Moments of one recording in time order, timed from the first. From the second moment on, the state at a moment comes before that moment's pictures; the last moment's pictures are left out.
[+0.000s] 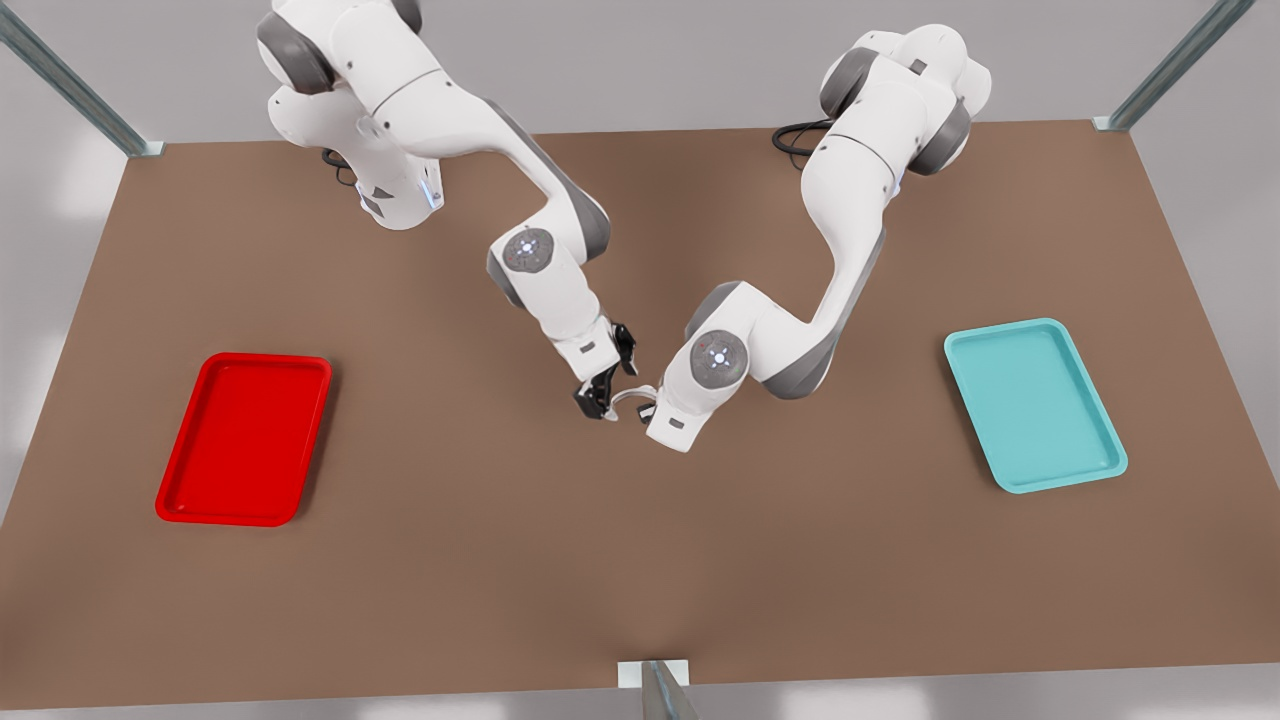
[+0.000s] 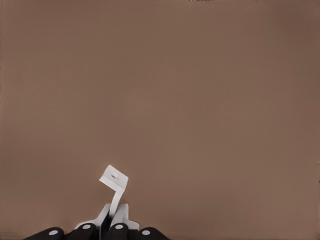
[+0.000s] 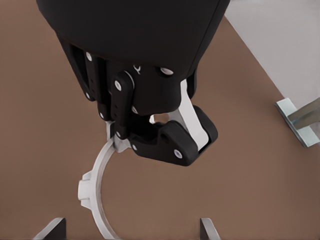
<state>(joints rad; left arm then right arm) -0.50 0.79 -0.21 -1.13 -0.03 1.88 -0.99 0.75 0.43 -0.05 -1.78 0.16 2.64 -0.62</state>
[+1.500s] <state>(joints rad) -0.49 0.77 -0.21 -1.12 -0.05 1.84 -1.12 0.72 0.56 -0.01 -1.69 0.14 2.61 -0.91</state>
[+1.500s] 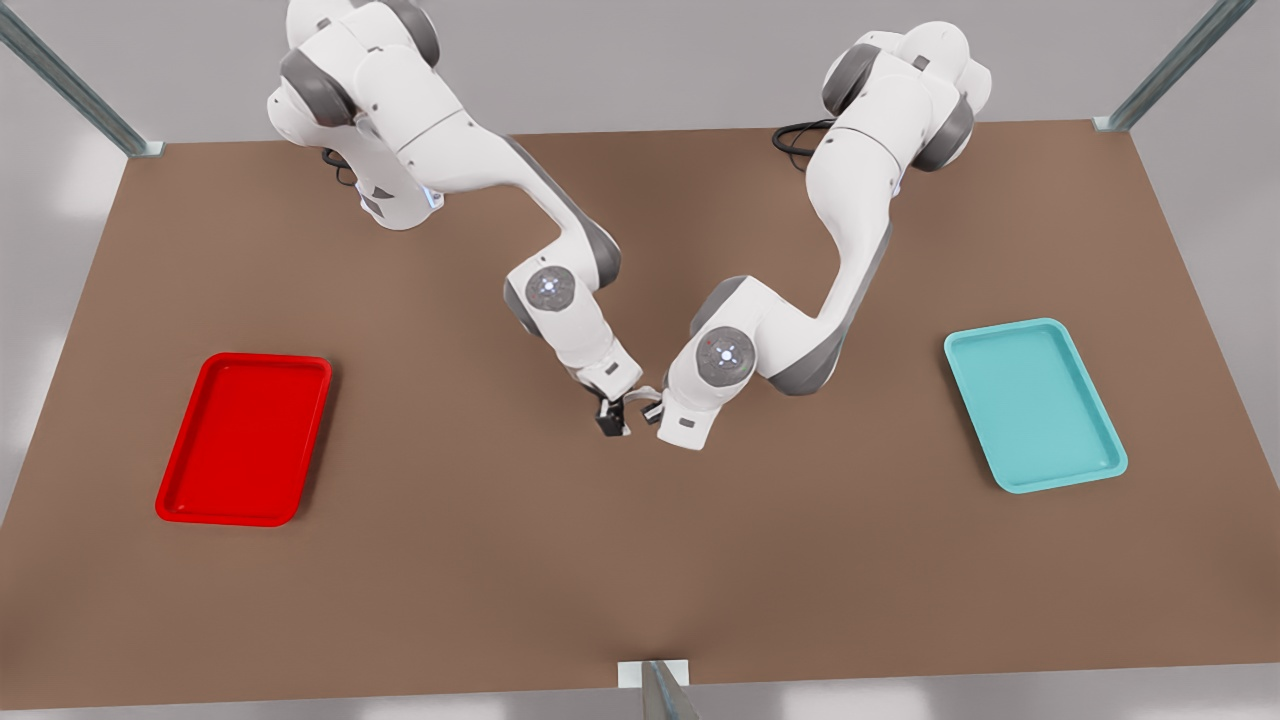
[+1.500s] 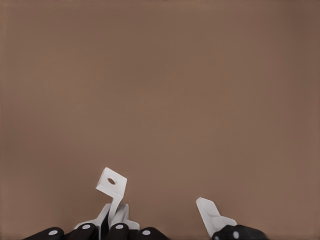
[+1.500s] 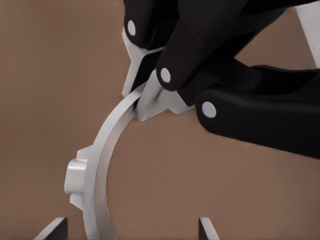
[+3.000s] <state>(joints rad) 0.00 0.36 -0.16 -1.33 0.03 1.22 -0.29 -0.26 0.35 -0.06 -2.02 0.10 2.33 -1.21</state>
